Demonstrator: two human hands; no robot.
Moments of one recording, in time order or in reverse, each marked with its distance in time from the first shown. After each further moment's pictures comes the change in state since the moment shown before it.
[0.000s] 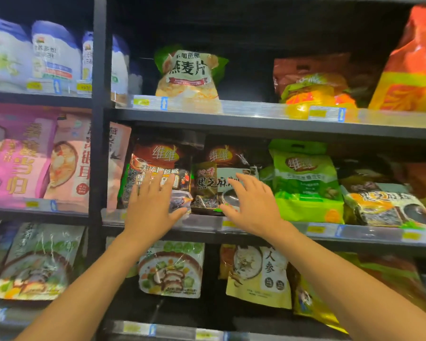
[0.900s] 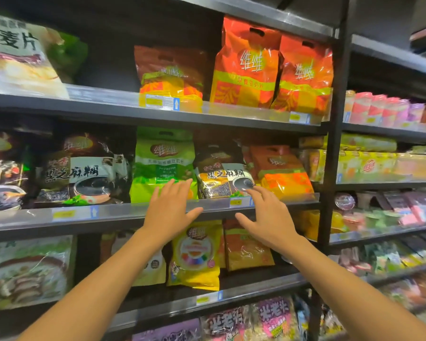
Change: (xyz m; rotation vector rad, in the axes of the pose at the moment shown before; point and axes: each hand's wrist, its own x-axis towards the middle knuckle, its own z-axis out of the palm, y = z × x) left_hand -0.024 0.402 0.010 -0.326 -0.169 0.324; right_hand -0.242 0.313 -0.143 -0.136 -0.021 0.392
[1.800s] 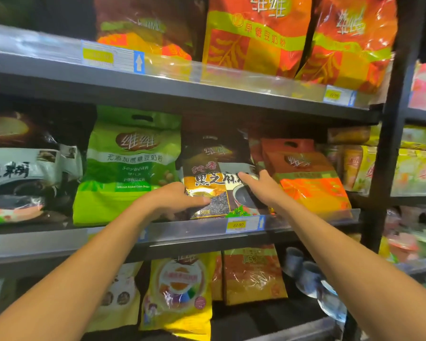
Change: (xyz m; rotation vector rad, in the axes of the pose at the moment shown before) left_hand 0.174 -0.009 0.101 -0.573 -0.535 -0.270; right_hand 0.212 0.090 0.126 0.631 -0.301 0.433
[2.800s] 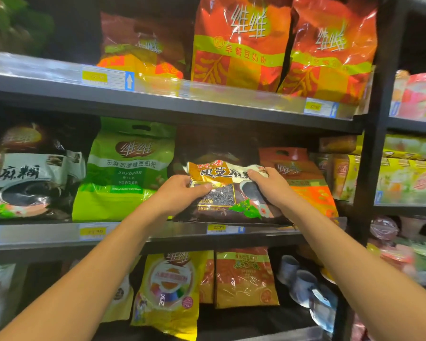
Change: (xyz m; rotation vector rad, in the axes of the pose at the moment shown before) left_hand -0.041 0.063 0.027 -0.283 0.313 0.103; right_hand -0.032 0.002 -0.068 0.123 0.047 -0.090
